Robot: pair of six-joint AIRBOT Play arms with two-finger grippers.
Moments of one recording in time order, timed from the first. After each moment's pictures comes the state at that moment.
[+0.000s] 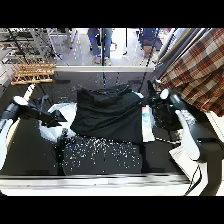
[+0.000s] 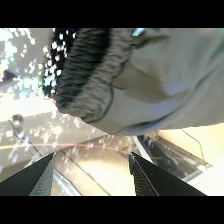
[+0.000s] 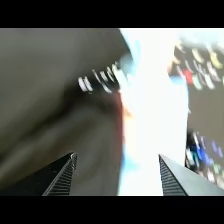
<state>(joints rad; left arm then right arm) 0.18 -1.73 1.45 0.89 -1.36 -1.33 -0.05 -1.89 1.76 -1.28 1.06 1.56</state>
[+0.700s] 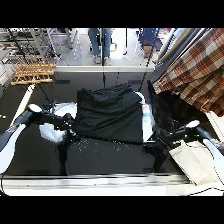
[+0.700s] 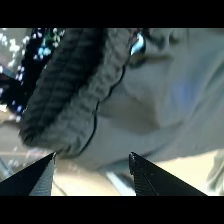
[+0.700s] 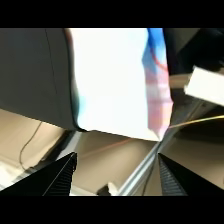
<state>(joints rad) 0.06 -1.74 1.32 0.79 -1.14 -1.39 -0.34 -1.50 0.92 -0.82 1.27 1.25</state>
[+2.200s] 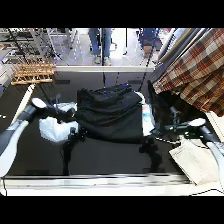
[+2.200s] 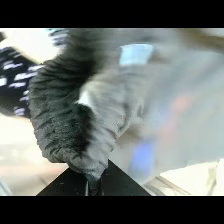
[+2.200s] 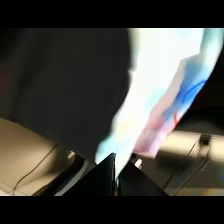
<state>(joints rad) 0.03 -1.70 1.45 0.81 -1.15 -1.45 -0.31 -1.33 0.92 -0.69 1.14 1.07</state>
